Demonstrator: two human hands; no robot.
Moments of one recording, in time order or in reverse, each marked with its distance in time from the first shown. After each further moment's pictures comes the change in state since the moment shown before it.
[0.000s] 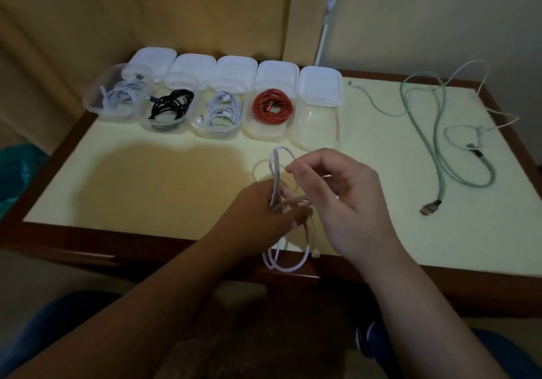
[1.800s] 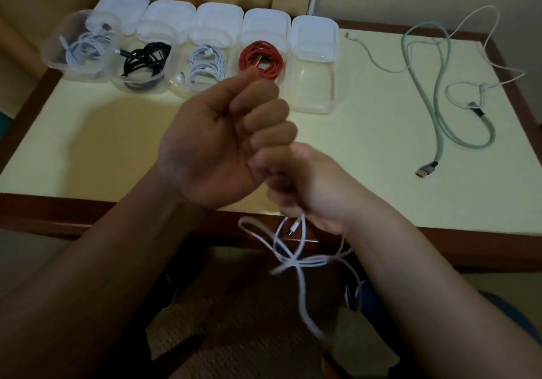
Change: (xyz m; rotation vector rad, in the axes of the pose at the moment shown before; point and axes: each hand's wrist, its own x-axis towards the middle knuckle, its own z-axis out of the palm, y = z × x) left_hand -0.001 0.047 -0.051 -1.376 -0.476 -0.134; right_hand 0.004 0.016 0.018 0.450 -0.407 0.591
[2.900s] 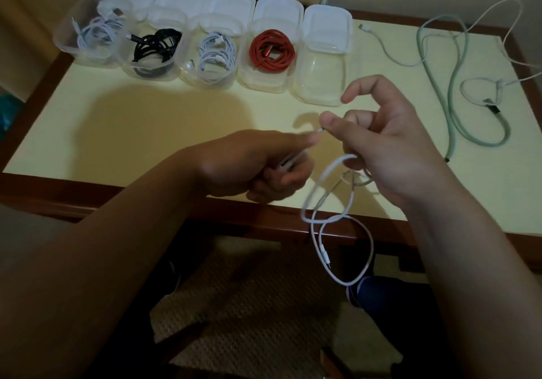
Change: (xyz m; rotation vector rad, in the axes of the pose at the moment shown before) left_hand 0.010 -0.023 -0.021 0.779 -0.146 -0.378; right_hand -0.025 -0.024 -0.053 -0.229 0.309 -0.321
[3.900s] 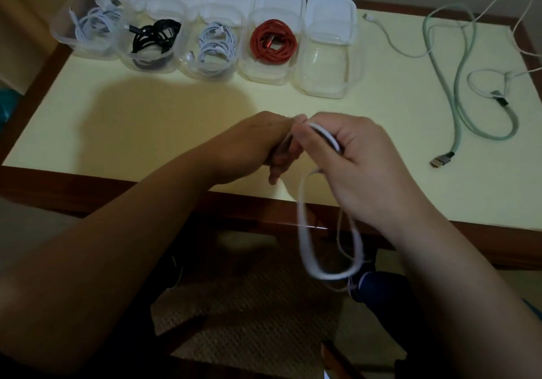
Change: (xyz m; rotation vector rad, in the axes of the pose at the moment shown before) left_hand 0.016 -0.015 -0.013 0.406 0.419 0.220; right_hand -0.020 0.002 0.033 -0.473 -0.117 -0.191
